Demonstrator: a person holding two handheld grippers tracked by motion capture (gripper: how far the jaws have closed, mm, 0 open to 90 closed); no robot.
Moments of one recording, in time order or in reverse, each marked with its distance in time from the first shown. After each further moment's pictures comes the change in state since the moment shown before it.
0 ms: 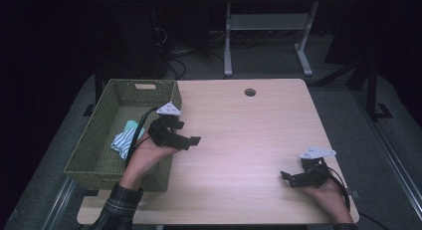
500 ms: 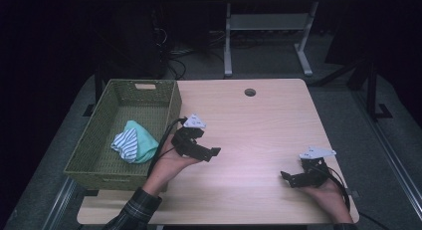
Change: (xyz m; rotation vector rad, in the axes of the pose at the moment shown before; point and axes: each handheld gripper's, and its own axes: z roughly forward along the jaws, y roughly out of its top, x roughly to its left) left arm -0.036 -0.006 0.050 0.008 -0.016 0.073; right arm 0.000 0.000 0.000 0.000 0.000 0.000
